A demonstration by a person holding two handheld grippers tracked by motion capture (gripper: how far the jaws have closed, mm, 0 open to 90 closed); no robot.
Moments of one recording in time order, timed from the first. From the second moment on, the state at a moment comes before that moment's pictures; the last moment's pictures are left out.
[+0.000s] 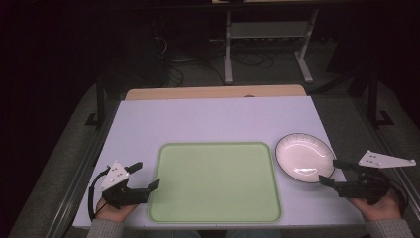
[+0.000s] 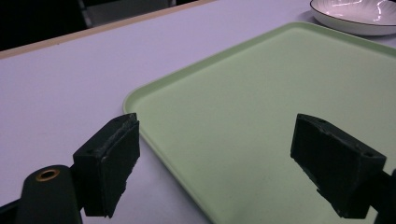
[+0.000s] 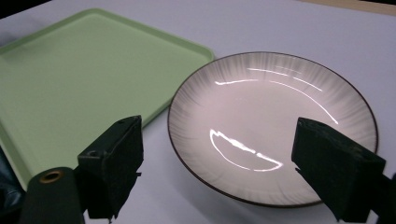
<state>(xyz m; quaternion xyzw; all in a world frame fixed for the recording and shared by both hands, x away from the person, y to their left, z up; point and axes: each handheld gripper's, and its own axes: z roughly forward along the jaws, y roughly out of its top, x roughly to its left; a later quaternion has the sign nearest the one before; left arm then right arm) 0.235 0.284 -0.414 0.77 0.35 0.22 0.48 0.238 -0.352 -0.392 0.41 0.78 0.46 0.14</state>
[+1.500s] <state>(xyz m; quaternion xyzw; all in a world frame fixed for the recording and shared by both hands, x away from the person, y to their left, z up) 0.236 0.285 -0.414 0.77 0.35 0.22 0.48 0.295 -0.404 -0.424 0.54 0.73 0.41 0.12</state>
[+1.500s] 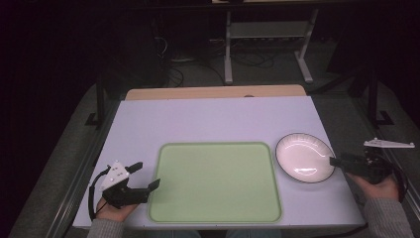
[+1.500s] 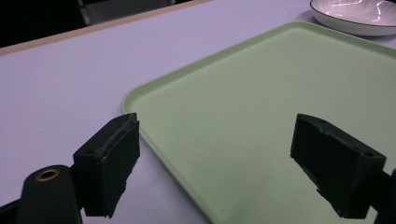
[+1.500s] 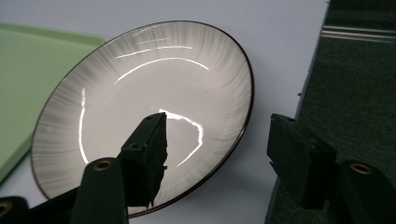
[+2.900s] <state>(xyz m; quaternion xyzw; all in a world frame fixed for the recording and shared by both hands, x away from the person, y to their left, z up) 0.236 0.286 -0.414 0.77 0.35 0.22 0.48 0.327 -0.400 -0.450 0.62 0.68 0.39 0.06</state>
